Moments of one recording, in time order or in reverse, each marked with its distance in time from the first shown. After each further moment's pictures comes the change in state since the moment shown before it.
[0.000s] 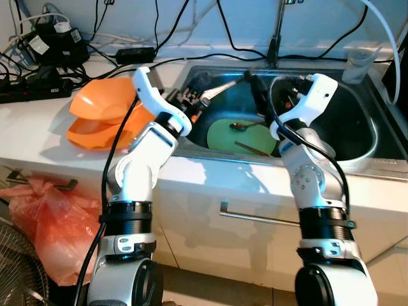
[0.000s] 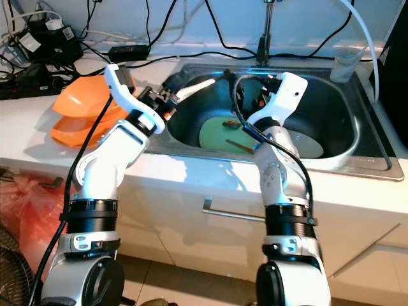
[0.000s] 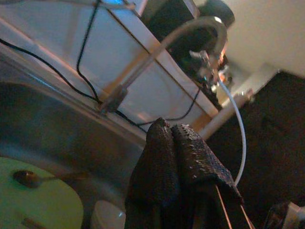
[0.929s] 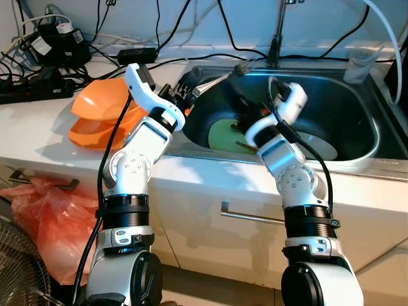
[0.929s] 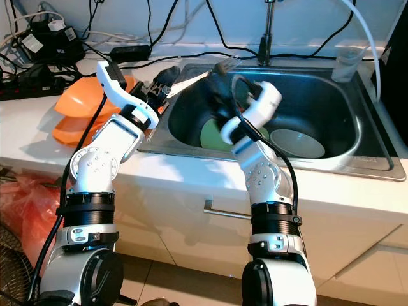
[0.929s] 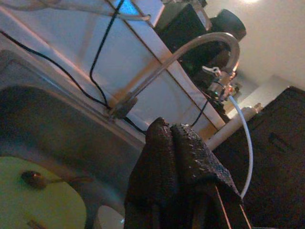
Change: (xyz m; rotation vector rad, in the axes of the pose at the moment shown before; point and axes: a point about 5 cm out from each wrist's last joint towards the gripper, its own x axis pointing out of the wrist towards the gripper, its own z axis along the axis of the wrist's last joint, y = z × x) left arm 0.003 0.008 0.007 -0.045 -0.023 0.051; right arm -0.002 0.039 -0.023 0.371 0.146 0.299
